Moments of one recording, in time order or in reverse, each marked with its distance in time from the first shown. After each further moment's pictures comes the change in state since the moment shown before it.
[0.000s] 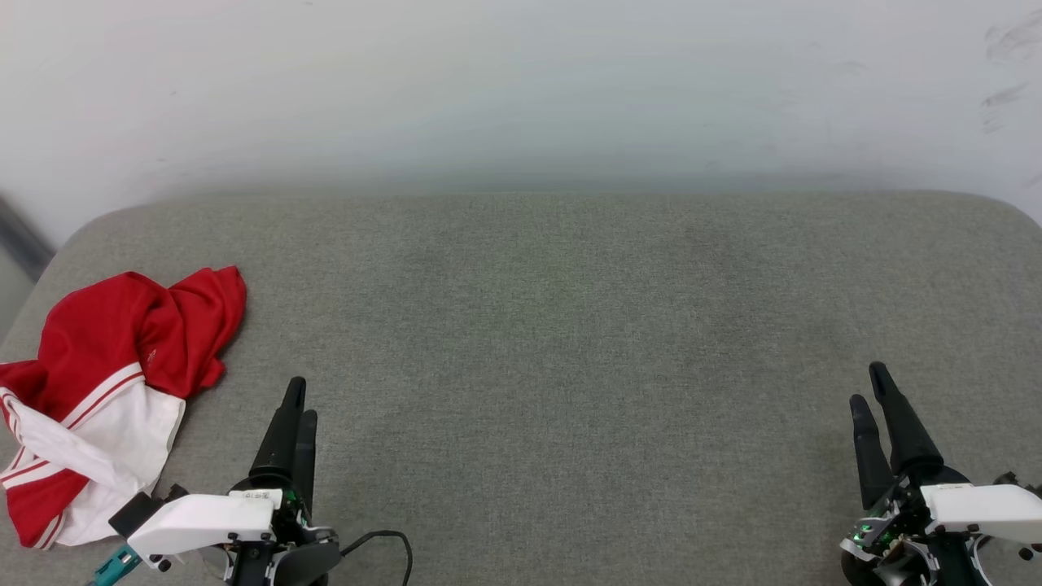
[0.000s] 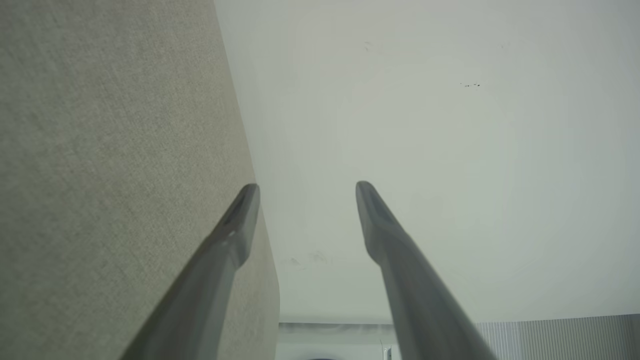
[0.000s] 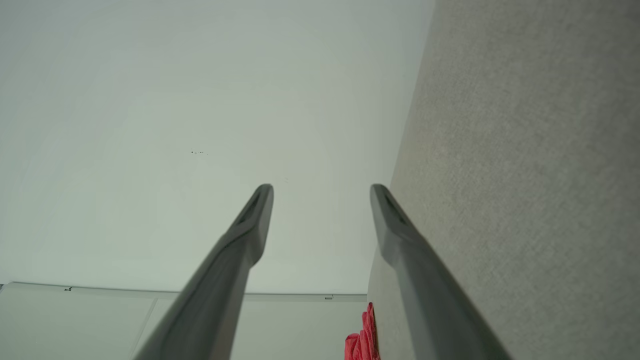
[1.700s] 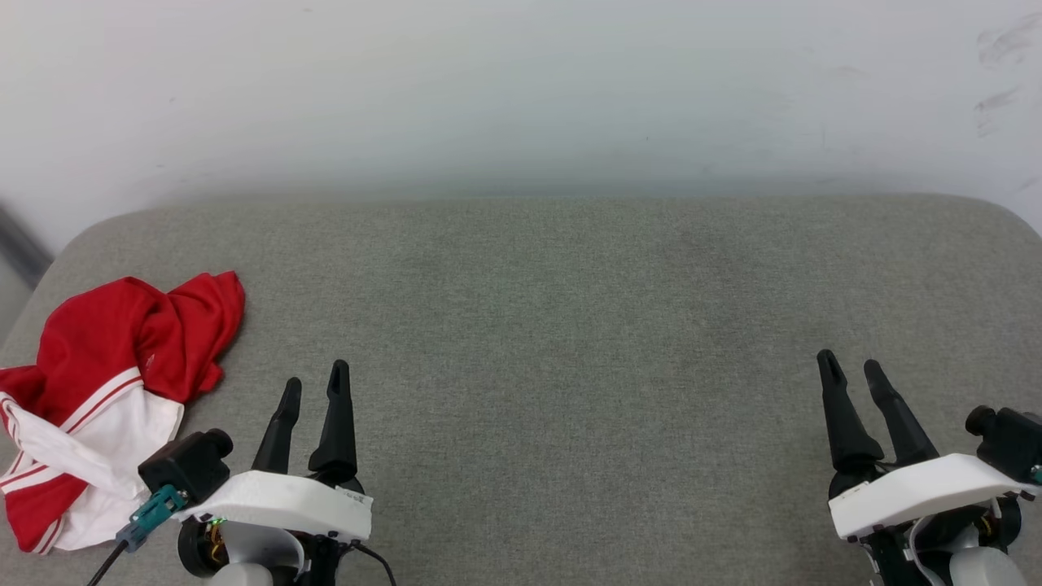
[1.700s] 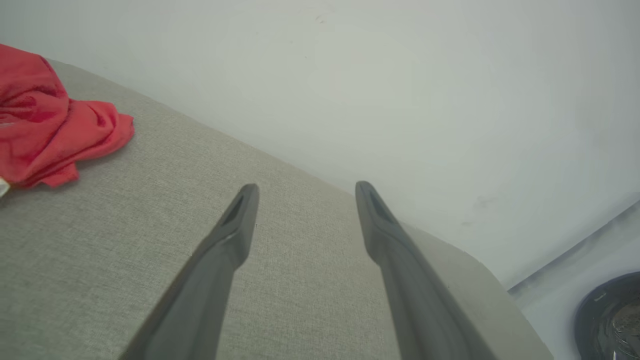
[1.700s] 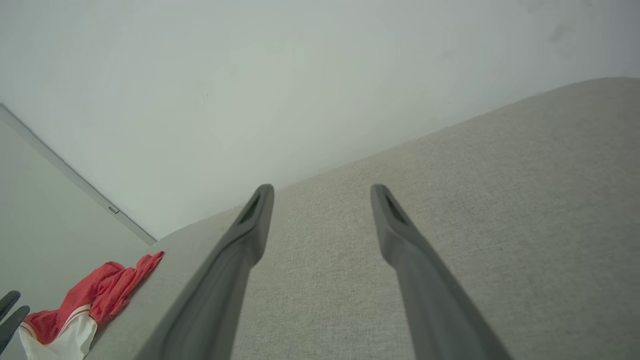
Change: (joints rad) left arm -0.006 0.001 -0.076 -0.064 0.951 0.047 -0.181; right arm -0.007 -0.038 0.077 -0.080 -0.993 0.000 -0.129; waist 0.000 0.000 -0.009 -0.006
